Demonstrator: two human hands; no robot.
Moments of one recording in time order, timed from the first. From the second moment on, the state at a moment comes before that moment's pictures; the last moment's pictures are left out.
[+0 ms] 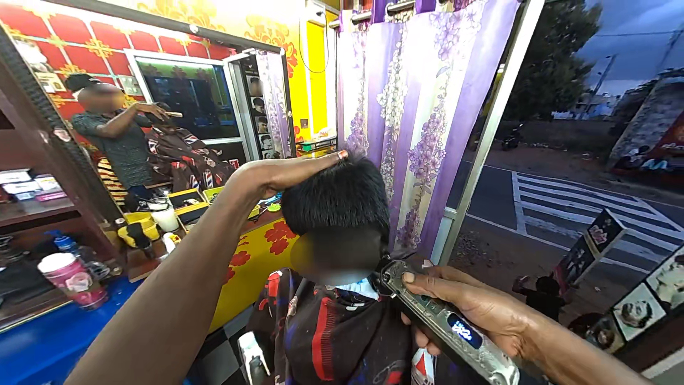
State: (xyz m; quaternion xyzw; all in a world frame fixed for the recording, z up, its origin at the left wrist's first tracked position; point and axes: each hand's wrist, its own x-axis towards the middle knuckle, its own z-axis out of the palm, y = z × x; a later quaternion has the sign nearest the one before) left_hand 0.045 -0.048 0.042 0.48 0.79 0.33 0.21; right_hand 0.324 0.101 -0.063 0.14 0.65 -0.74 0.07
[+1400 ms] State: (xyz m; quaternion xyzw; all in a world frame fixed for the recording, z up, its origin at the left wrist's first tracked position) left_hand 0.044 -0.046 0.033 0.43 0.80 0.37 0.19; right_hand 0.321 0.182 -0.106 -0.06 0.57 -0.82 -0.03
